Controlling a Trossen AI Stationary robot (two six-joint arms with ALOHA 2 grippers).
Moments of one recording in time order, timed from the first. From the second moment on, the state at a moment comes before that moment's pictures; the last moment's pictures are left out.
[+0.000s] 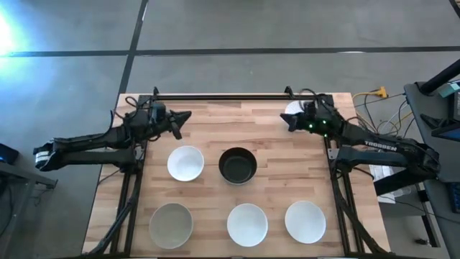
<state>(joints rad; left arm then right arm) 0.32 0.68 0.48 0.17 -0.18 -0.50 -0.47 0.79 0.44 0.01 0.08 0.76</state>
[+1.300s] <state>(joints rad) 0.47 0.82 0.52 0.38 0.14 -0.52 -0.75 1.72 1.12 -0.92 0.05 0.29</state>
